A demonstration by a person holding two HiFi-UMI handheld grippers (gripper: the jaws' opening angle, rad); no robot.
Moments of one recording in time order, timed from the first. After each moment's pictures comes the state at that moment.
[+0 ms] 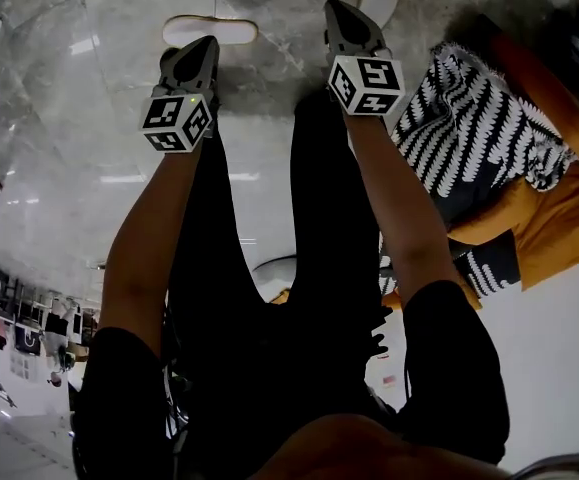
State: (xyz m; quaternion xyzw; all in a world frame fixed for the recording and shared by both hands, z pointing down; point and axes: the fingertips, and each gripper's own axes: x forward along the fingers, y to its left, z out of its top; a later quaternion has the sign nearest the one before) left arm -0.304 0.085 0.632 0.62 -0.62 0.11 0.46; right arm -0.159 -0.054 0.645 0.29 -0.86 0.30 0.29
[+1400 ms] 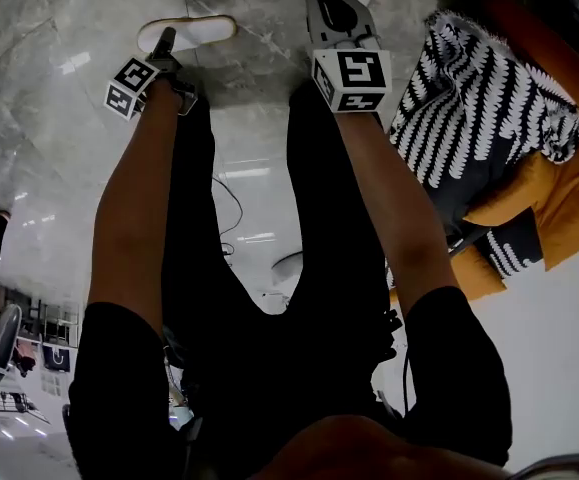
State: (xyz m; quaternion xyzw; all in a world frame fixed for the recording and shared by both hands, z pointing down) left arm -0.354 0.146 0.787 0.30 -0.67 -0.08 0.68; right arm -0.142 -0.056 0.639 0.32 -0.87 0.24 0.29
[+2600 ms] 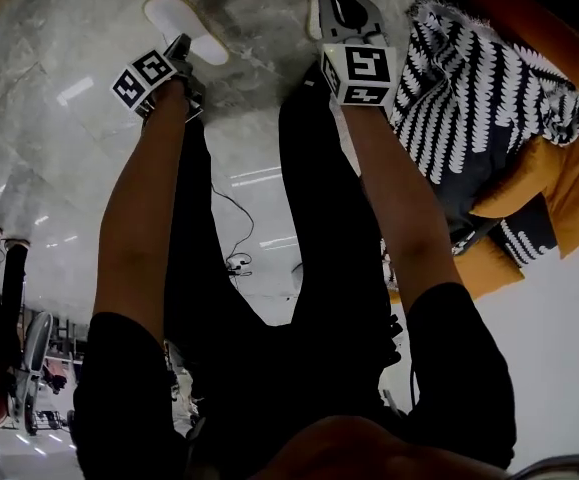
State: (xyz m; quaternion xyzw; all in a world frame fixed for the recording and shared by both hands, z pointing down) left arm -0.269 0.070 0.806 0.41 -0.57 0.08 0.71; right arm -0.058 -0.109 0.669 0.40 -0.84 0.21 0.31
